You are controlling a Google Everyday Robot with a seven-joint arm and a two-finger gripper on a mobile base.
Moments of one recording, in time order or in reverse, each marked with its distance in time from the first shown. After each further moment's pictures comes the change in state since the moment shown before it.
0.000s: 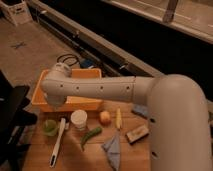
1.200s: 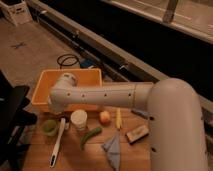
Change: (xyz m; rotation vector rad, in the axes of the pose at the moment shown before) arm -0.002 0.002 0.039 0.121 -0.034 -0.147
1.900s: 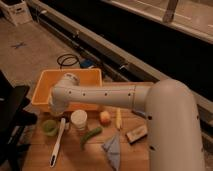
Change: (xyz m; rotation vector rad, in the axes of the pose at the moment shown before) arm -0.003 0.006 0.008 -0.014 -0.059 -0.012
